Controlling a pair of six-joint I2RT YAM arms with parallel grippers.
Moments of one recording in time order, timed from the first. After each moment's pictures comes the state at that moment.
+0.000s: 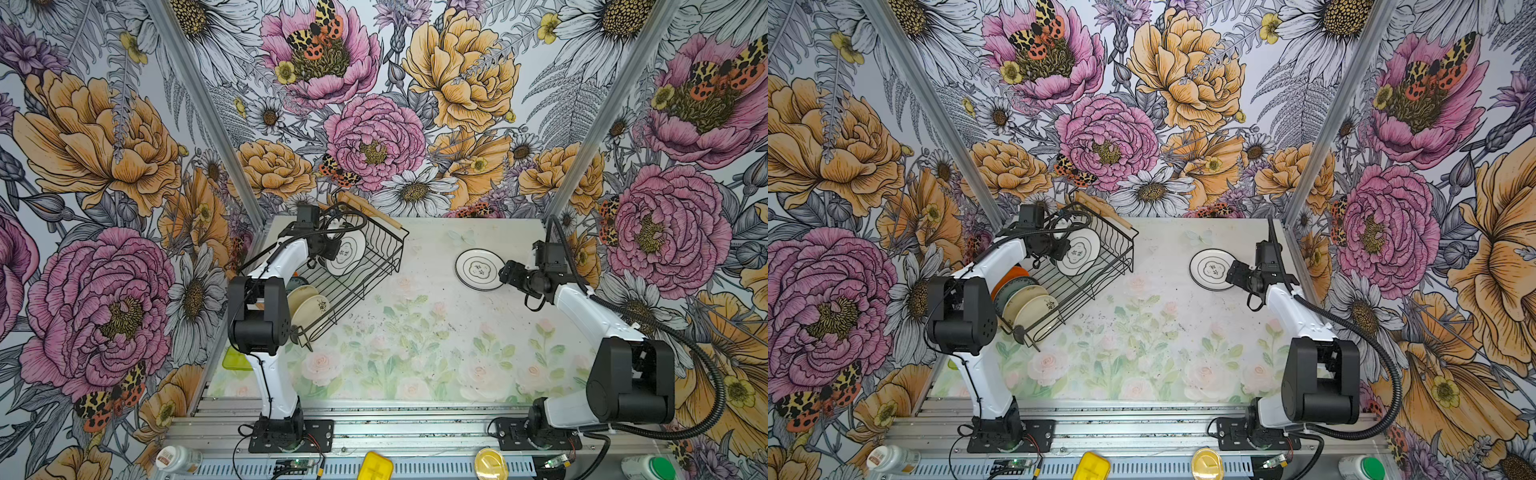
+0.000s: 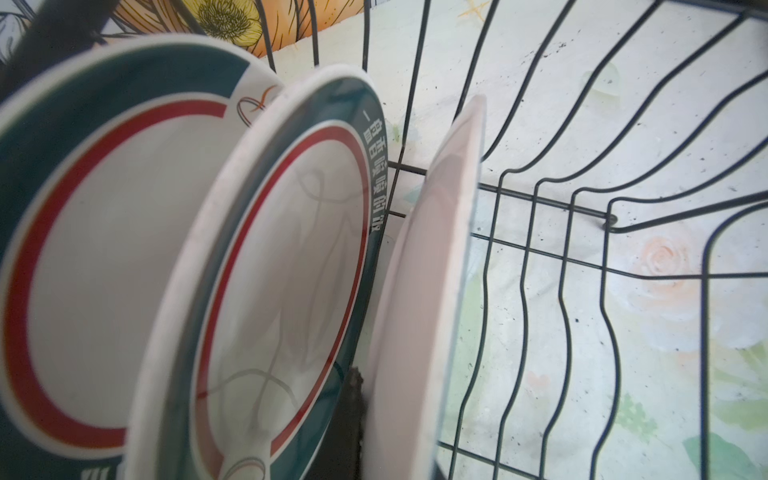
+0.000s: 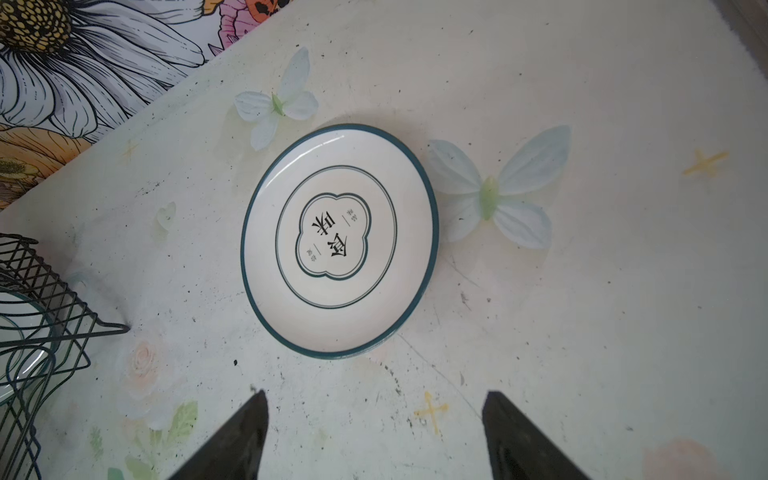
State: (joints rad) left arm -0.06 1.95 1.58 -0.54 0.21 0.35; right arm -0.09 1.44 0.98 -0.43 -0.17 0.37
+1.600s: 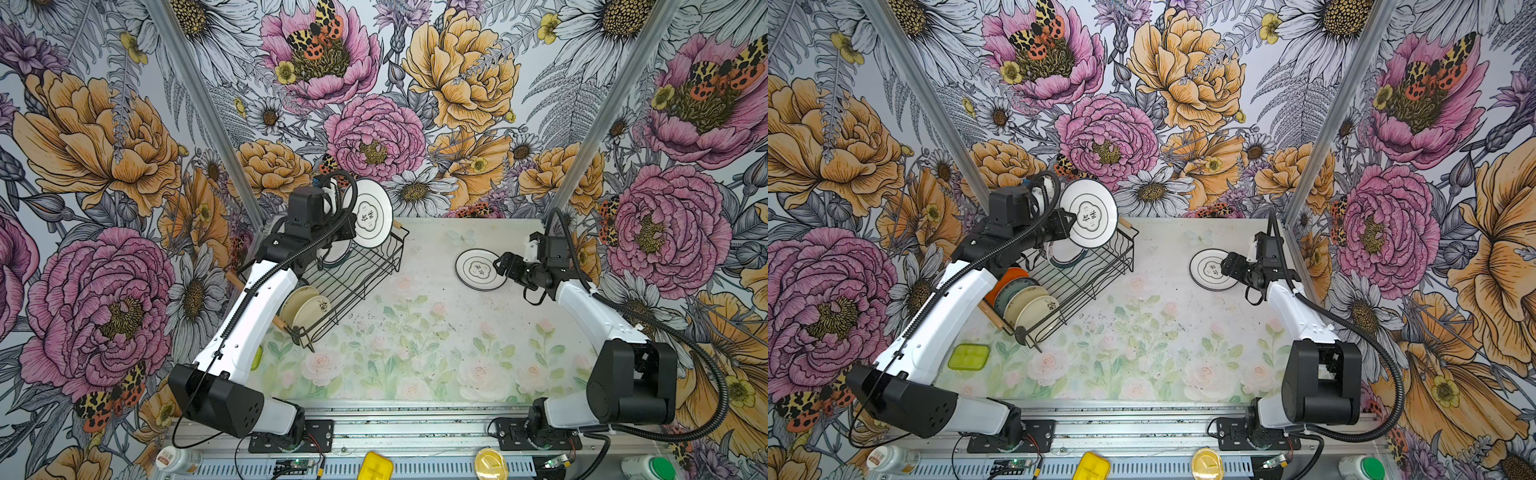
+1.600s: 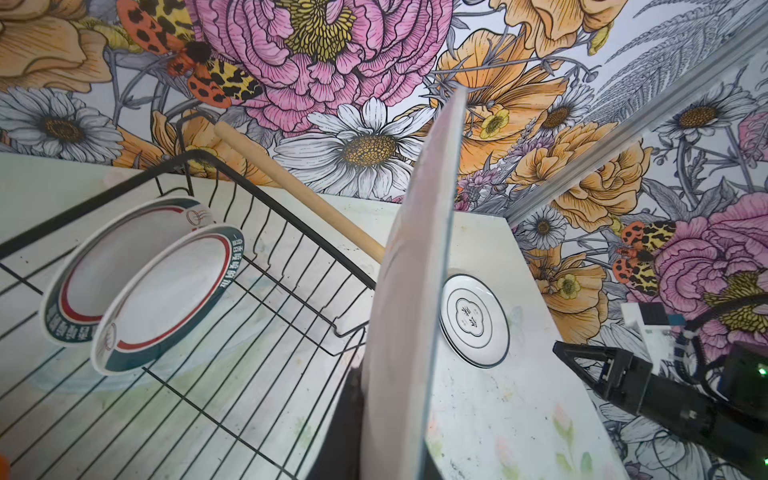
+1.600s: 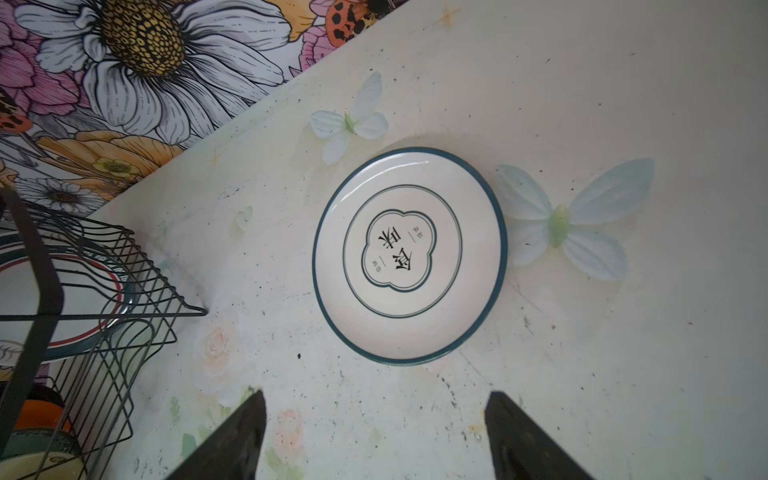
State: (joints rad) left arm -0.35 1.41 1.55 -0.59 0.09 -0.47; right arm -0.06 1.40 1.03 -0.42 -0.31 0.38
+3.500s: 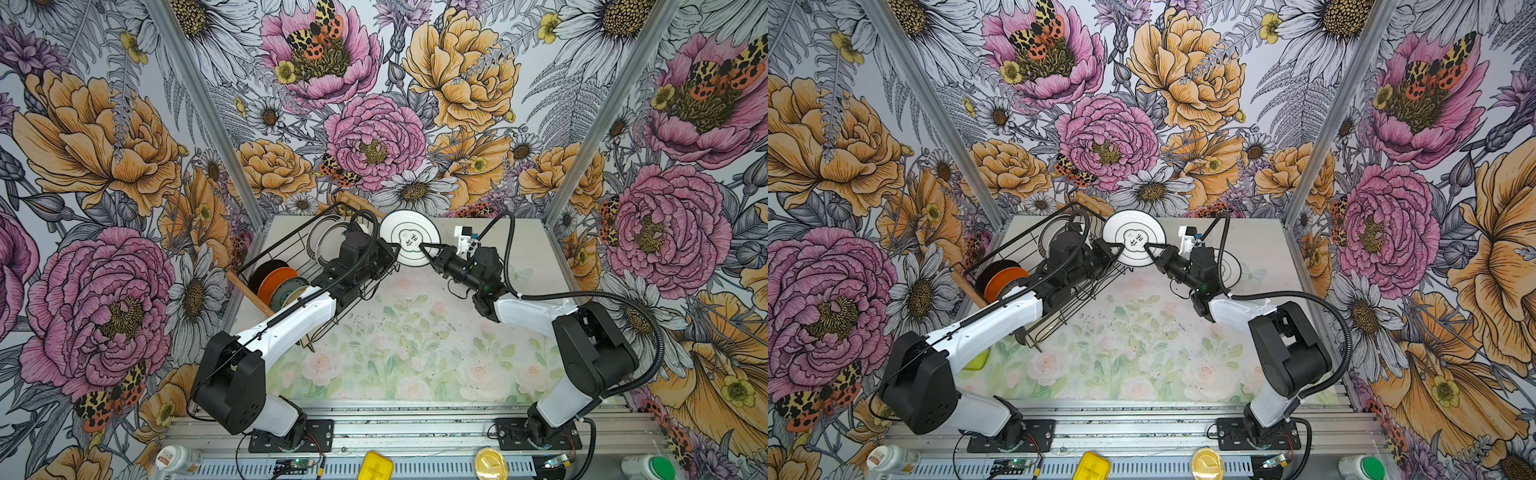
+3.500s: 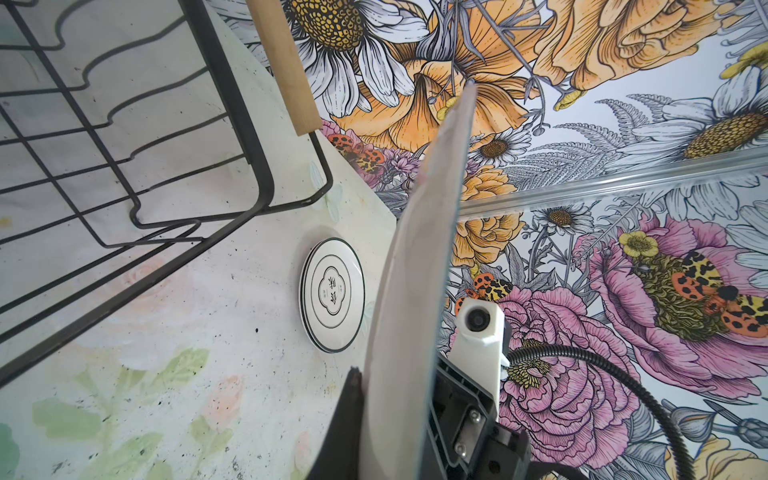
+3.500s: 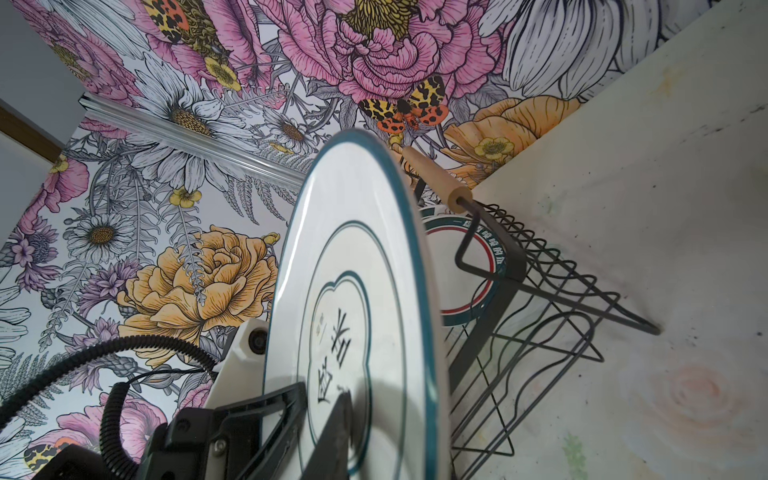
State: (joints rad) left arm -0.57 1.46 1.10 0.06 0.09 -1.20; right arm 0.43 1.65 0.88 0.77 -0.44 1.23
